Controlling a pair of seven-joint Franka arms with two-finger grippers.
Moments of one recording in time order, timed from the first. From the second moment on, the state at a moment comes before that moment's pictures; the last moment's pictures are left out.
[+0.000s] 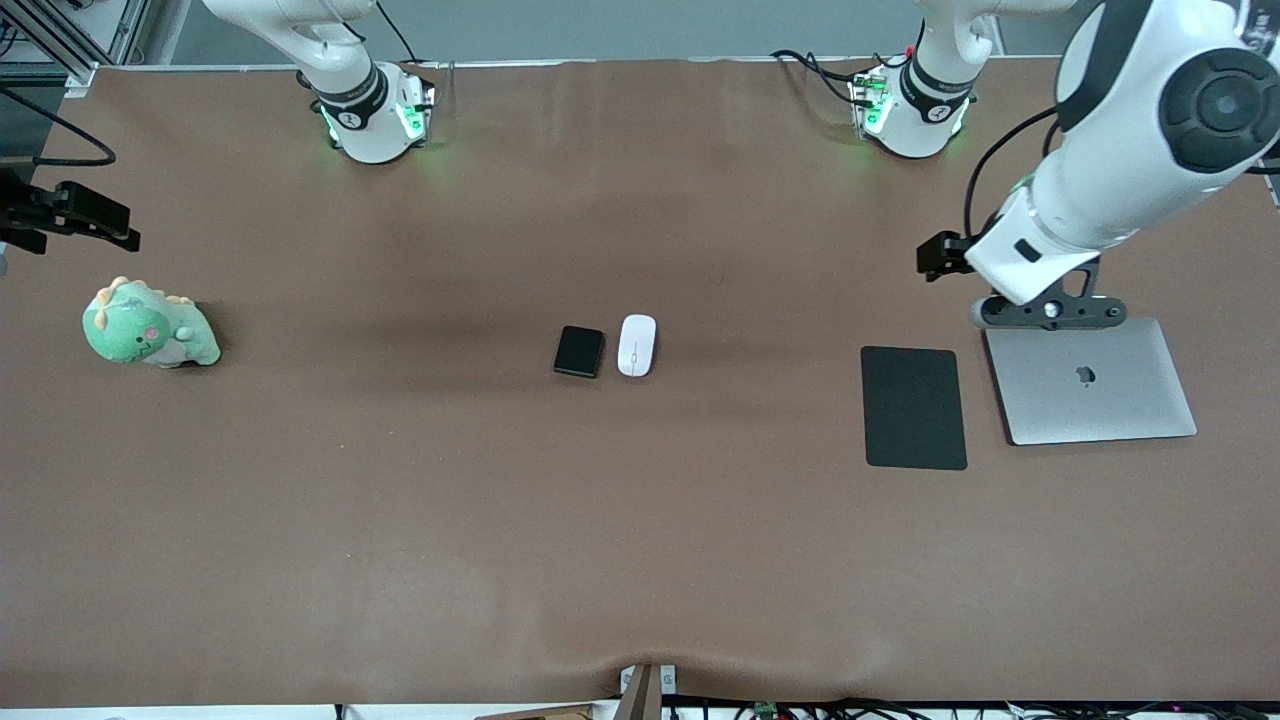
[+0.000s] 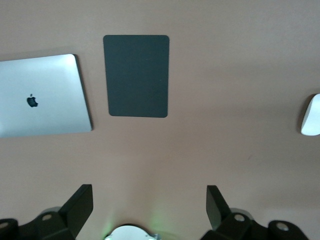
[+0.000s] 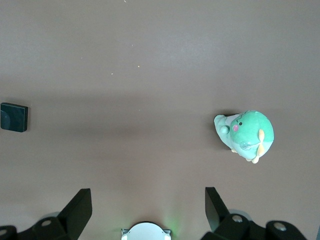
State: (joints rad) left arm -0.11 0.13 -0.24 -1.57 0.02 1.51 -0.30; right arm 0.03 0.05 -0.07 -1.42 -0.02 1.35 -0.07
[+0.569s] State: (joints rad) left arm -0.26 0.23 -0.26 -1.57 0.02 1.57 -0.50; right arm 0.03 0.06 -0.07 -1.42 -0.02 1.35 -0.08
